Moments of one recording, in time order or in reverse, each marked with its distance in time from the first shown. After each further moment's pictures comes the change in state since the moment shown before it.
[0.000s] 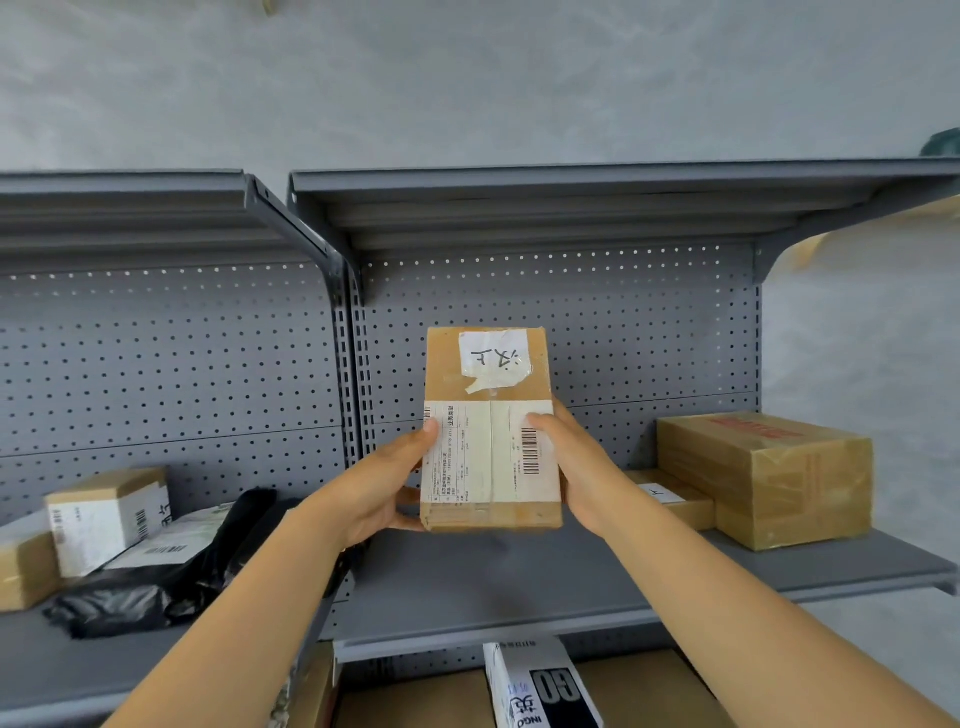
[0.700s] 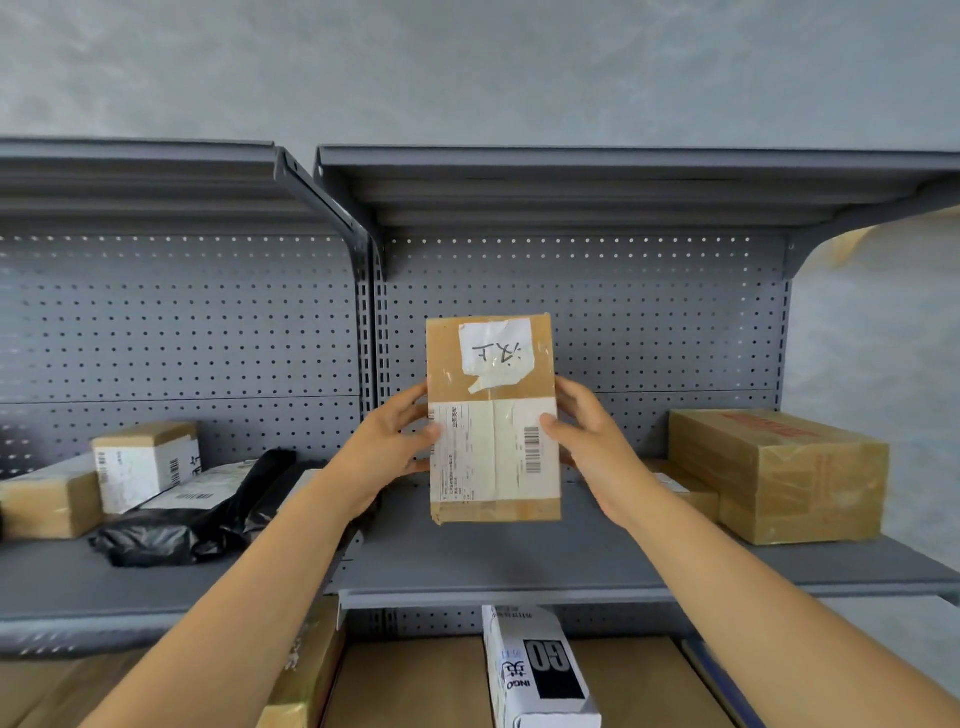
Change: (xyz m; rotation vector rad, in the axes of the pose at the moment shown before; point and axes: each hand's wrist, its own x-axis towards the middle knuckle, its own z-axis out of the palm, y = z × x) left_hand -0.019 -0.006 0.009 0.062 0.191 0.290; right_hand -0.008 0.011 -0.023 -0.118 -0.037 -0.198
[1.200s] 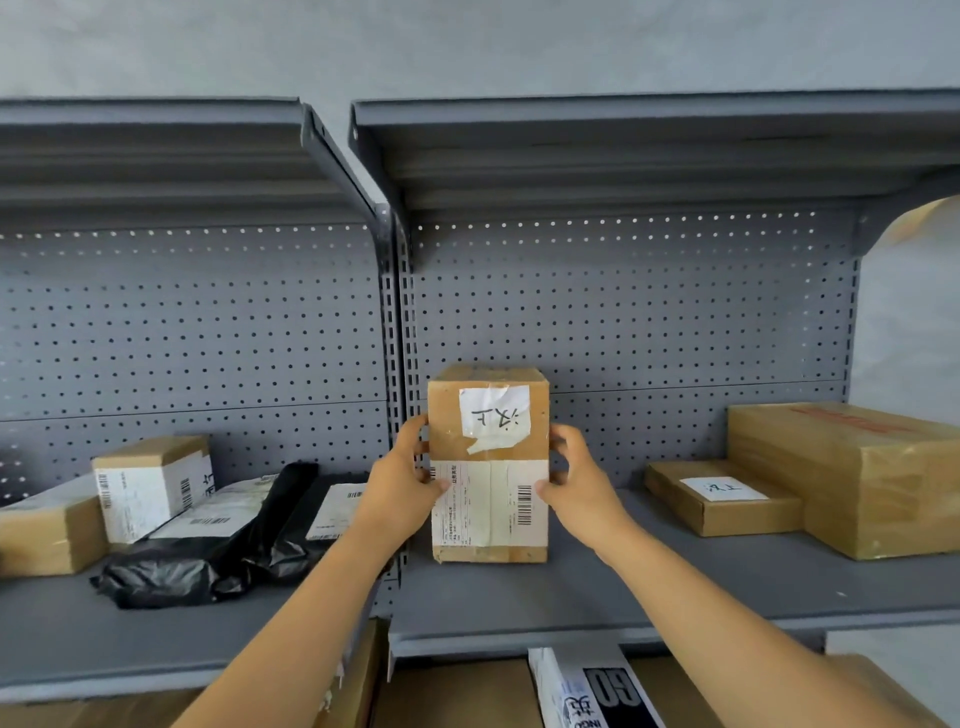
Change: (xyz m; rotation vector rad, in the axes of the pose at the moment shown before) left_hand 0.043 -0.080 -0.045 0.514 0.206 0.020; right_hand 0.043 0.080 0.070 -0.377 0.033 0.047
